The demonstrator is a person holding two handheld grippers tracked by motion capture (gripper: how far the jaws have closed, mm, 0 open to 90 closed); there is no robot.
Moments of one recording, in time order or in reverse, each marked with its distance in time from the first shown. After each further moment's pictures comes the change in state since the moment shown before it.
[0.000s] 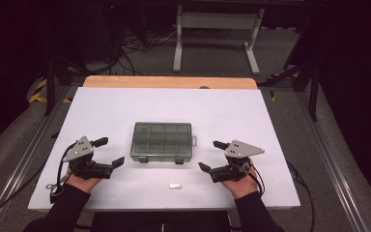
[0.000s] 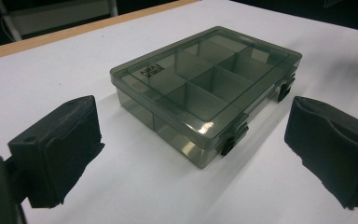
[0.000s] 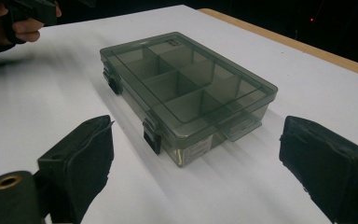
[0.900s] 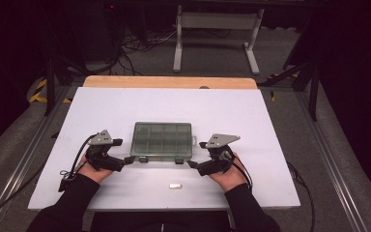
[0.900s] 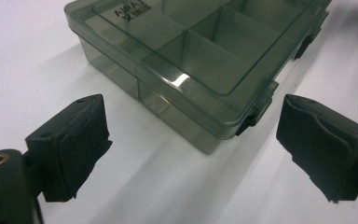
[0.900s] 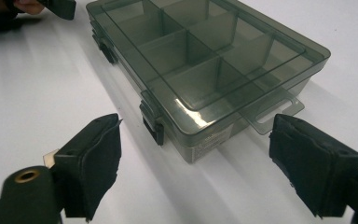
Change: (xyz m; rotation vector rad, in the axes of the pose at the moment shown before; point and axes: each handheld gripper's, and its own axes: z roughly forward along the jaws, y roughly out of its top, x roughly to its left) left arm 0.016 -0.001 0.047 0.253 -0.102 -0.042; right arm -0.007 0.005 0.049 0.198 0.067 0.037
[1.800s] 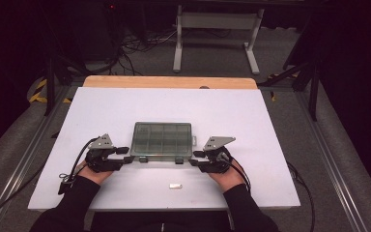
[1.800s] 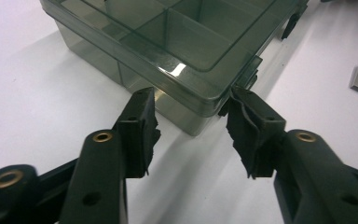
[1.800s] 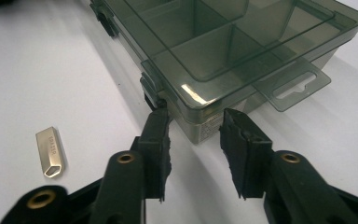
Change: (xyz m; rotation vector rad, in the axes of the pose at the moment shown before) left arm -0.004 -0.007 -0.002 0.019 -0.030 0.043; right arm -0.002 -0.010 0.011 0.064 0.030 -0.003
